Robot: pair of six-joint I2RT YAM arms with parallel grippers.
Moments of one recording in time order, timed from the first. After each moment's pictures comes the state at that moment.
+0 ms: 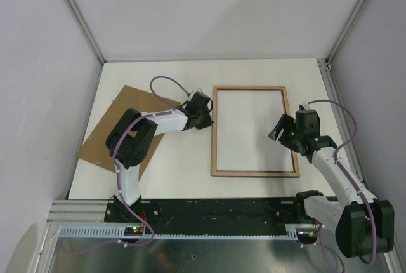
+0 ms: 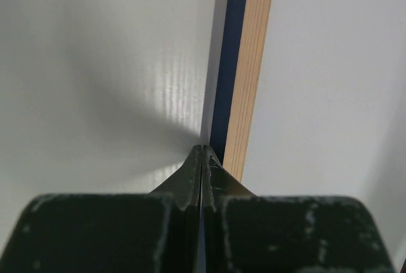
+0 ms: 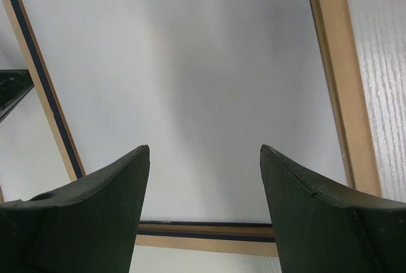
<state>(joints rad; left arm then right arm) -0.62 1.95 1.17 -0.09 -0.07 -0.83 0.14 1.02 0.63 -0.44 -0.07 0.60</state>
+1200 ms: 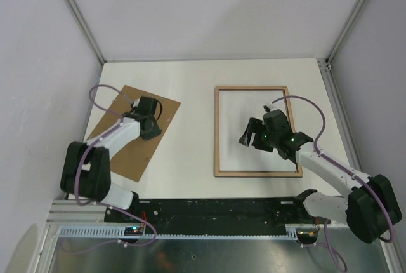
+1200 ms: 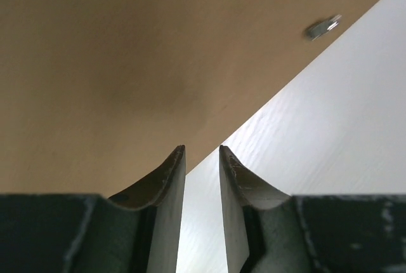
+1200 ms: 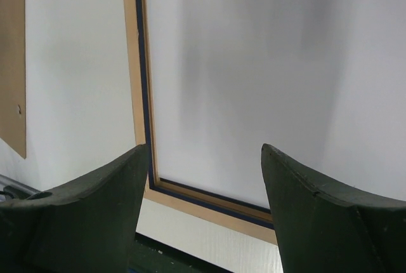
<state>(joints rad) -0.24 1.52 0.90 -0.47 -0.24 -0.64 0.50 1.13 0.68 -0.33 -0.06 0.70</state>
